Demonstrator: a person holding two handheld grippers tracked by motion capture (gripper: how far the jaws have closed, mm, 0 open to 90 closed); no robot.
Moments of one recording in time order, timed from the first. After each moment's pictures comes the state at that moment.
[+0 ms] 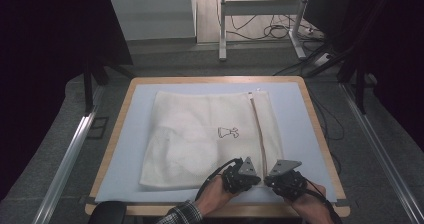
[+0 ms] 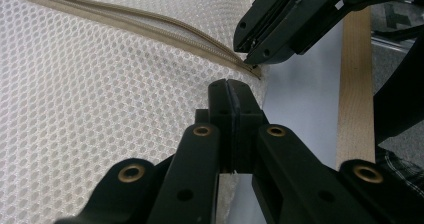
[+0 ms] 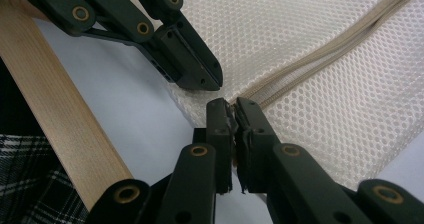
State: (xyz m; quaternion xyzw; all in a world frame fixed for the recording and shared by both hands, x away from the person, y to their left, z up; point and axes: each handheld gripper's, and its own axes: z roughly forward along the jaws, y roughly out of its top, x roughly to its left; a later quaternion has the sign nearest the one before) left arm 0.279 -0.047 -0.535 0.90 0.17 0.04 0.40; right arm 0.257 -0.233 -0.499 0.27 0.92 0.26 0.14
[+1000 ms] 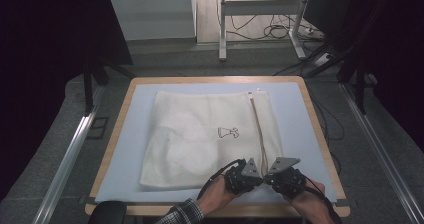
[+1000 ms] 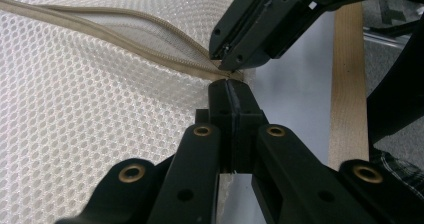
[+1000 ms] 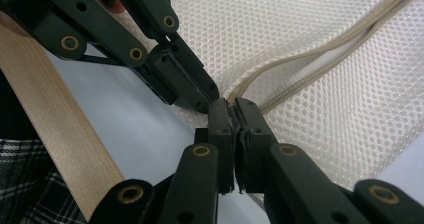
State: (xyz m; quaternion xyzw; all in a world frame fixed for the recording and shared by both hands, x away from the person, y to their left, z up) left arm 0.278 -0.054 -0.535 0.90 0.16 0.05 0.40; right arm 0.263 -0.230 -0.496 0.27 0.92 0.26 0.14
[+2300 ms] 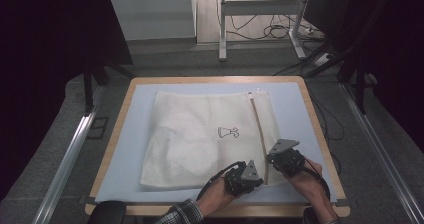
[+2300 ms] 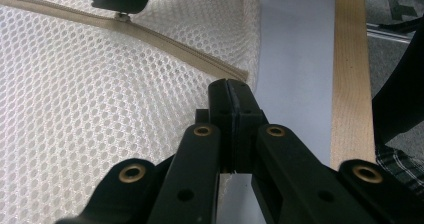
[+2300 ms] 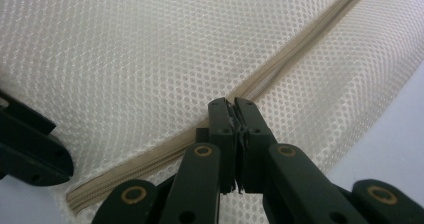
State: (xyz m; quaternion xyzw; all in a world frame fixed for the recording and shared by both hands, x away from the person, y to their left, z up) left arm 0.272 -0.054 -0.538 0.90 0.15 0.07 0.41; right arm 0.319 -0.237 -0.497 0.26 0.91 0.26 0.20
